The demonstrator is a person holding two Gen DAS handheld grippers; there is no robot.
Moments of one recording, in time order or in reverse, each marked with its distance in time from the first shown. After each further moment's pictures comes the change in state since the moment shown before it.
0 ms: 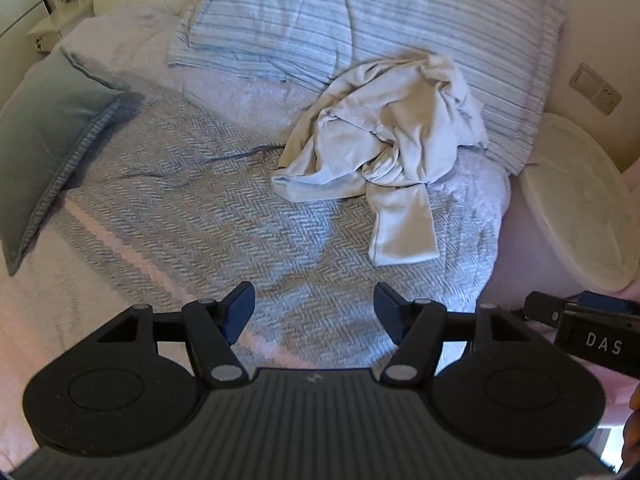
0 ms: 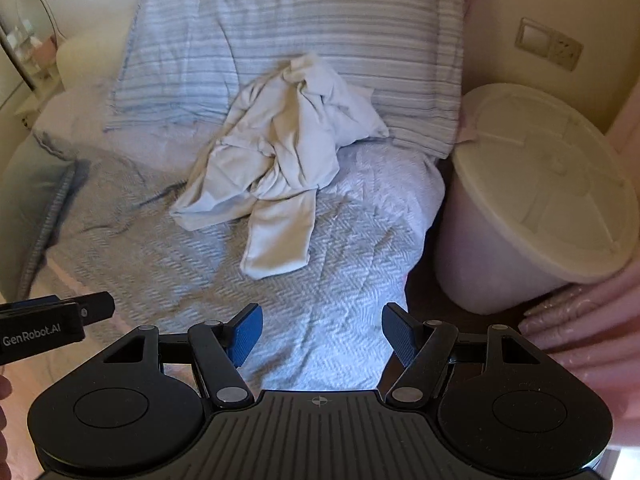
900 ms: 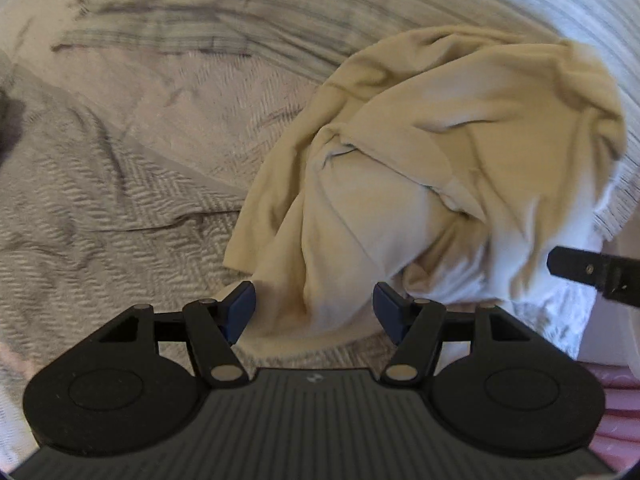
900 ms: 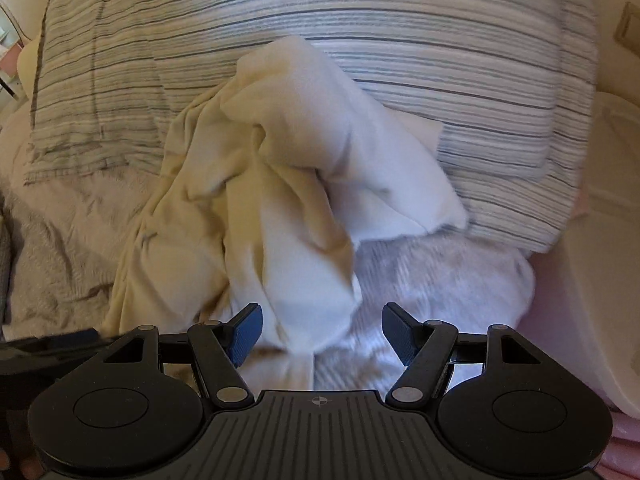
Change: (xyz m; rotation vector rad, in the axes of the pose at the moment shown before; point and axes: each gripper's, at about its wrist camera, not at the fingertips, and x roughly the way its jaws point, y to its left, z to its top) left arm 0.251 0.022 0.121 -0.029 0.137 -0.024; right arm 0.227 -0.022 0.165 0.017 0.069 0.065
